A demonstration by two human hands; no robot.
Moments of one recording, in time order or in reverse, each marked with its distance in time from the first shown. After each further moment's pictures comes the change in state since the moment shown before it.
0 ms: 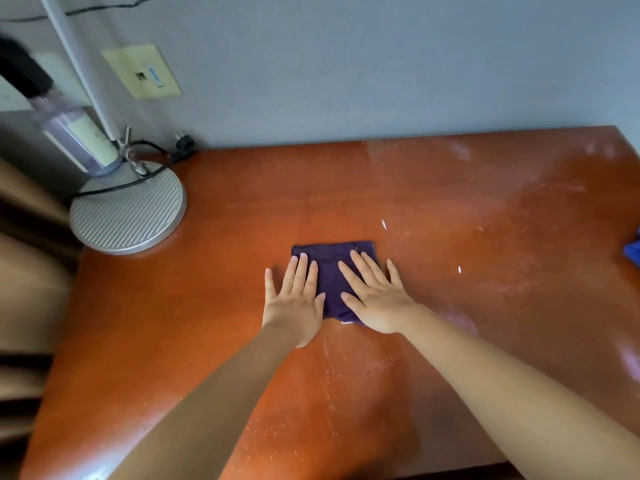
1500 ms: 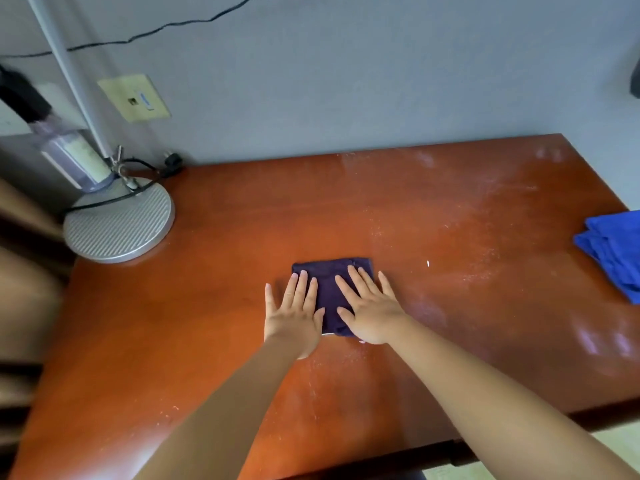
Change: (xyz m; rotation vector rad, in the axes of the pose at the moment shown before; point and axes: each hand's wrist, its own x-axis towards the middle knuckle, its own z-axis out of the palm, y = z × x) left_hand -0.025 0.034 0.007 0.082 -0.035 0.033; right_hand -0.037 0.004 0.016 -0.060 0.020 0.097
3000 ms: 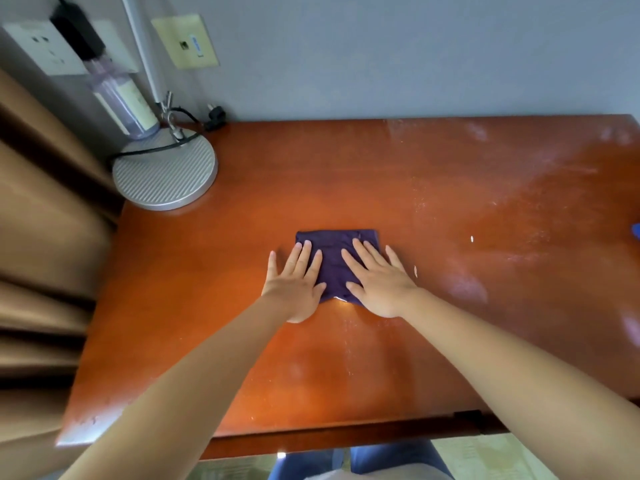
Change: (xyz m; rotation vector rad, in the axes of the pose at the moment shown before) left_hand -0.023 -0.064 0.010 -0.027 -0.094 0.042; right_hand 0.003 -0.048 -0.003 -0.074 0.006 -0.150
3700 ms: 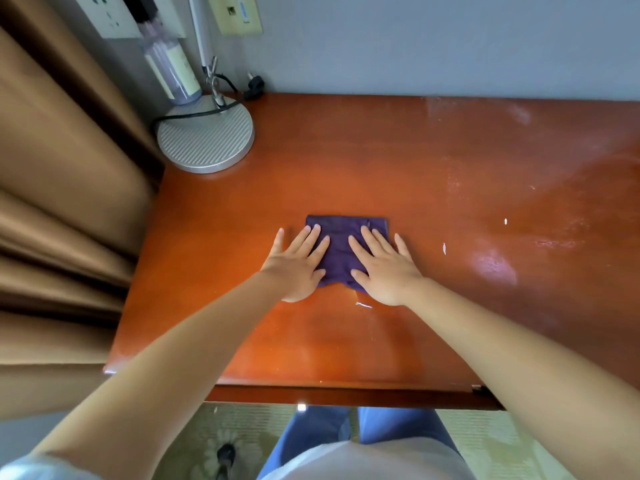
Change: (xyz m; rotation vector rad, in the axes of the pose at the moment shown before) left_hand -0.043 -0.031 0.014 0.085 -0.006 0.029; right_hand -0.010 -0.043 0.013 -0.010 0.032 -0.032
